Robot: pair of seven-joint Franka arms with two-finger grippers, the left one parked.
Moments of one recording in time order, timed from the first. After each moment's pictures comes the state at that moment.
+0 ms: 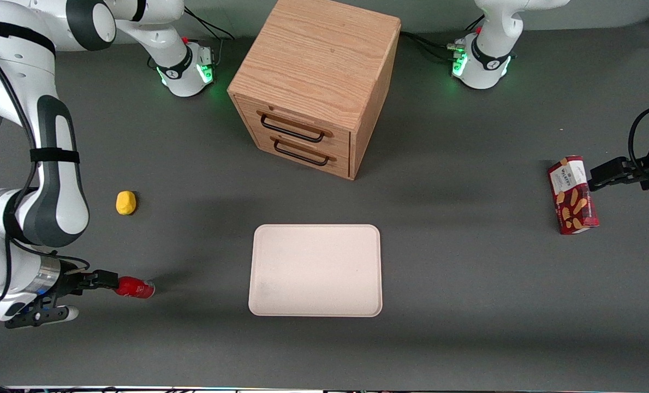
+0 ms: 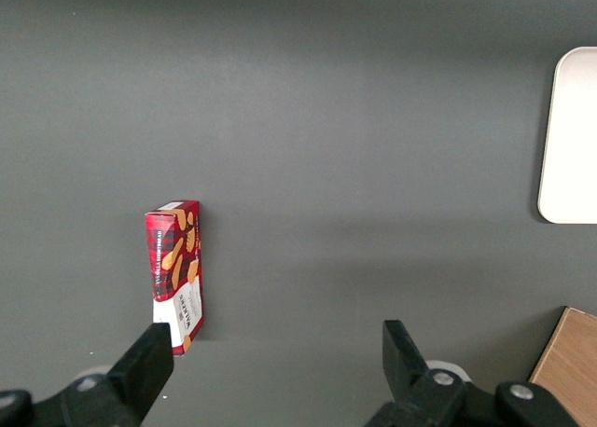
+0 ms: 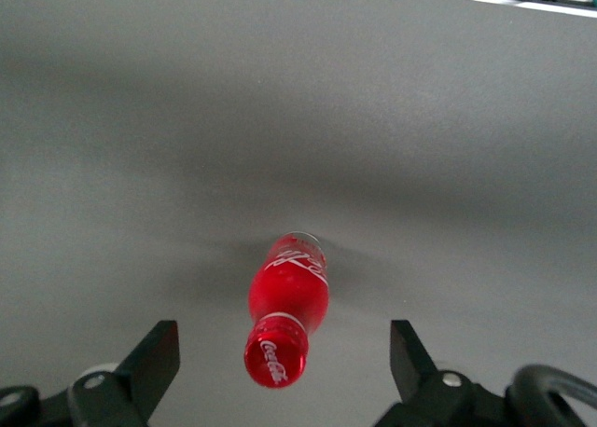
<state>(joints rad) -0.02 0.70 -0.07 -1.25 0.08 2.01 -0.23</state>
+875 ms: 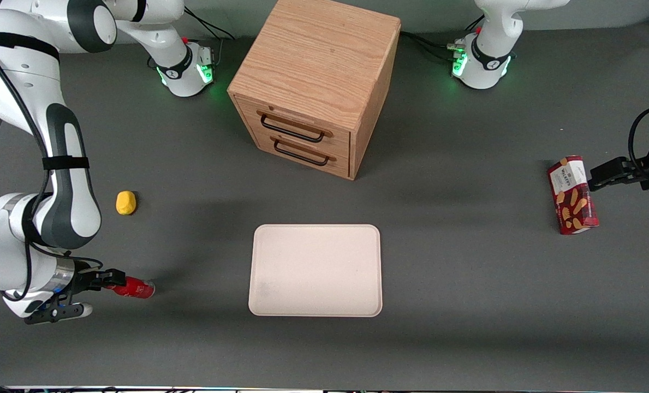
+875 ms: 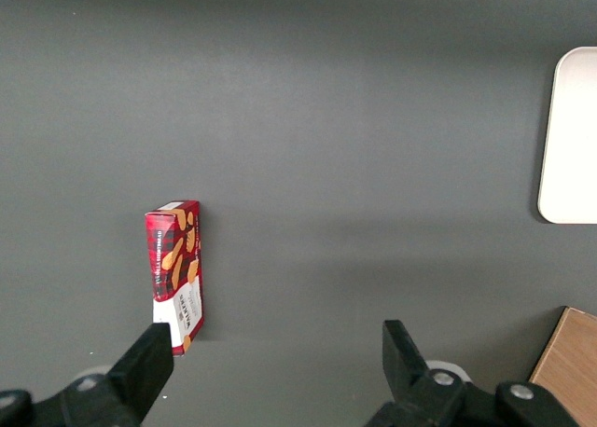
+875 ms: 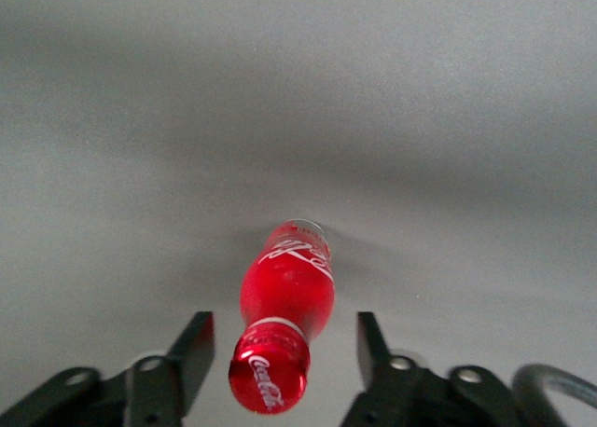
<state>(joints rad) -0.02 0.72 -0.07 -1.30 0.08 2.04 -0.23</state>
